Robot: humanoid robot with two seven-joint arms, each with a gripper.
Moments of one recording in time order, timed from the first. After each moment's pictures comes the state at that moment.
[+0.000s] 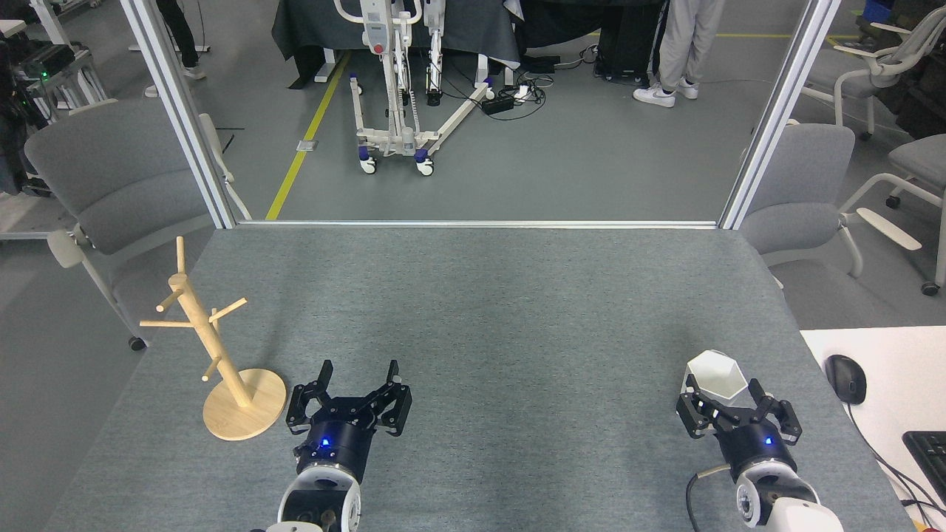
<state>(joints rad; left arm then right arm) -0.16 -0.13 -0.05 -1.40 -1.55 0.03 0.00 -0.31 -0.11 -0.25 -0.96 1.52 -0.22 -0.07</state>
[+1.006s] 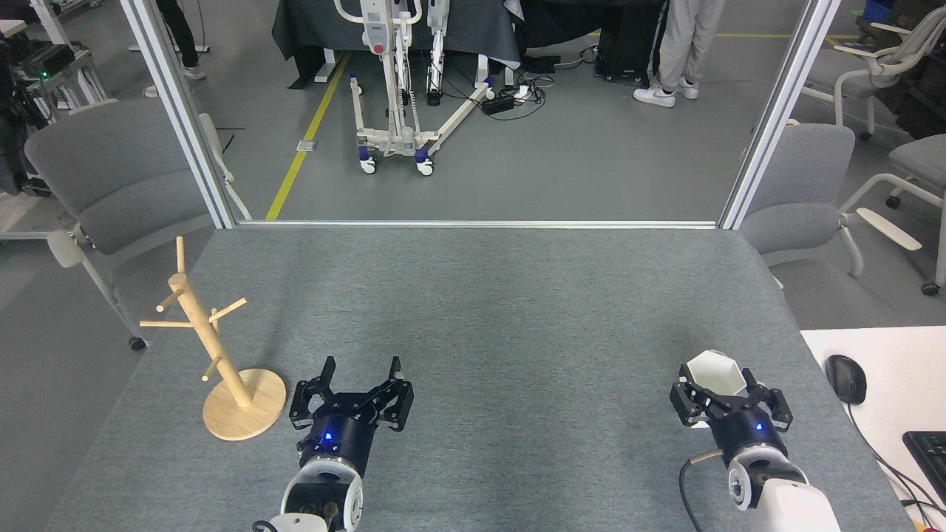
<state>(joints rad) -0.19 -0.13 -0.05 -1.36 -1.55 0.03 0.00 -0.38 -0.11 -0.24 -0.86 1.54 -0.21 -0.09</state>
